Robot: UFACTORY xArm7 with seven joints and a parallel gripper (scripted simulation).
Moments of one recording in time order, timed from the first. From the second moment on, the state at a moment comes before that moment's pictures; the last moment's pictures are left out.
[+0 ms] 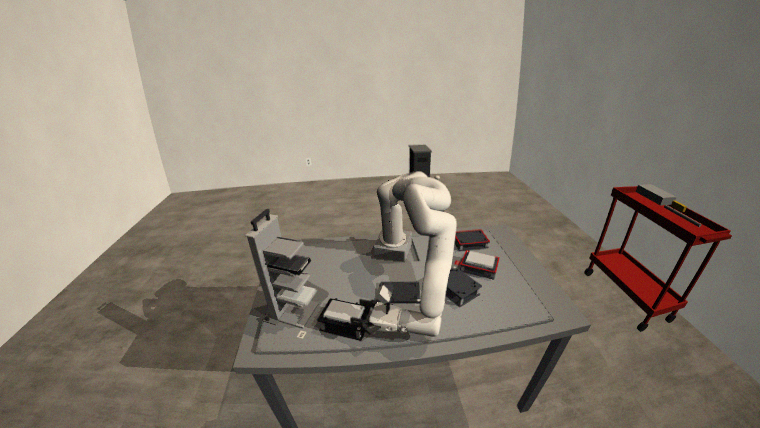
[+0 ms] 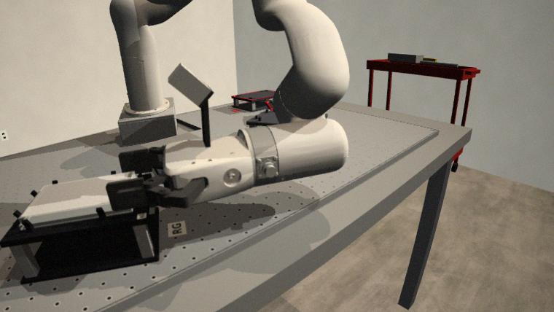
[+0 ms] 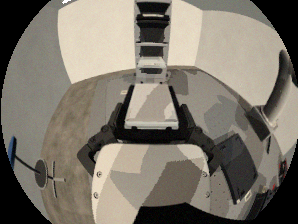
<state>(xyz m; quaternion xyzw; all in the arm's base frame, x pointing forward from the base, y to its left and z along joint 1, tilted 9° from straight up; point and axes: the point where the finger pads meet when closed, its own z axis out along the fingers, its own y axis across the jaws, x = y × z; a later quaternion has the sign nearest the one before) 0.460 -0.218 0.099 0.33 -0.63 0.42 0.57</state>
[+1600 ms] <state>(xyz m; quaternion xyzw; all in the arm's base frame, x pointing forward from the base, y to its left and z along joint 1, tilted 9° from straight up) 0.473 -0.191 0.098 0.33 -0.63 0.42 0.57</state>
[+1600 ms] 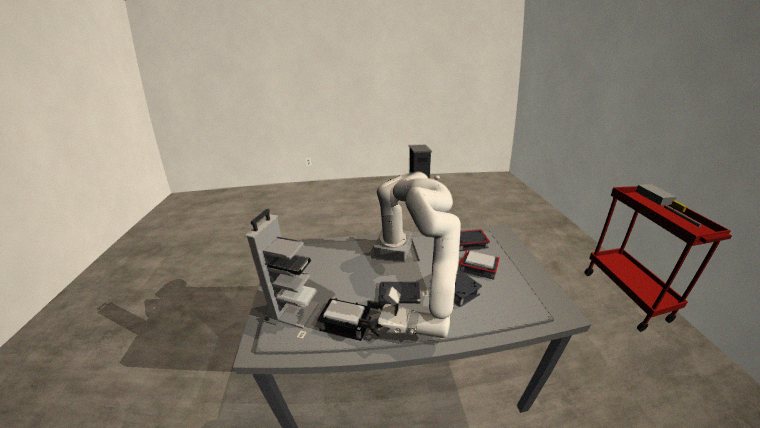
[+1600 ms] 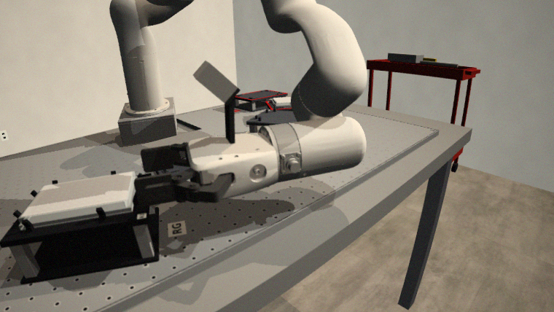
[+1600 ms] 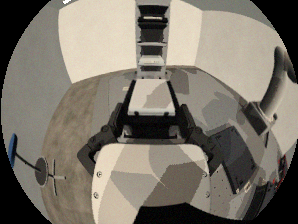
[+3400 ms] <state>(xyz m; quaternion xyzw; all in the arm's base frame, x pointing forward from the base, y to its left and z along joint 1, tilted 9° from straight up) 0.481 -0.165 0.129 0.33 -0.63 0.42 0.57</state>
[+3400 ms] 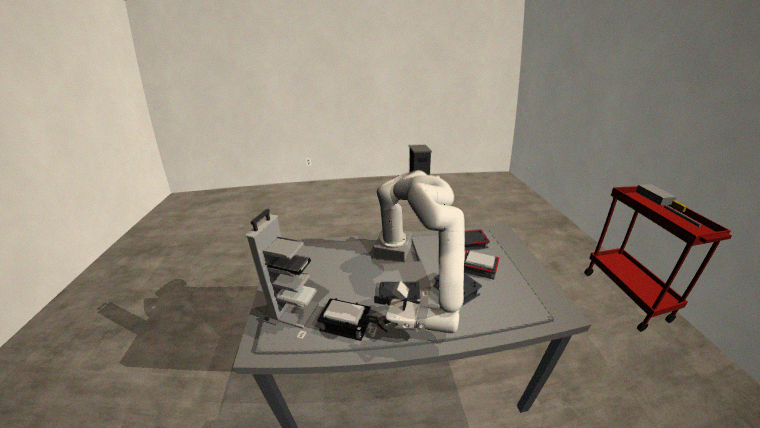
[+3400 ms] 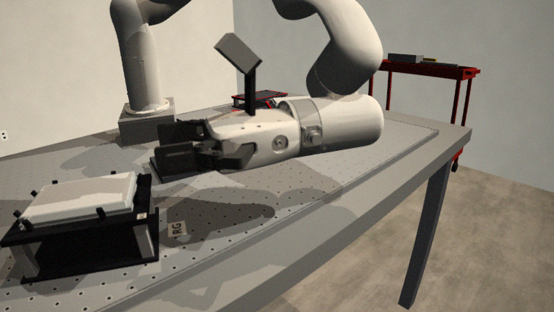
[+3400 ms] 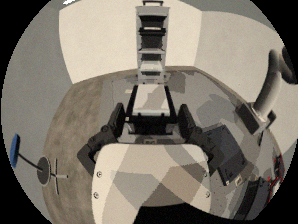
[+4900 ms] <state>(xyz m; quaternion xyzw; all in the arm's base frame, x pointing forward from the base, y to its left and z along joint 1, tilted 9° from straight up) 0.465 -0.167 0.212 0.33 -0.63 0.42 0.57</state>
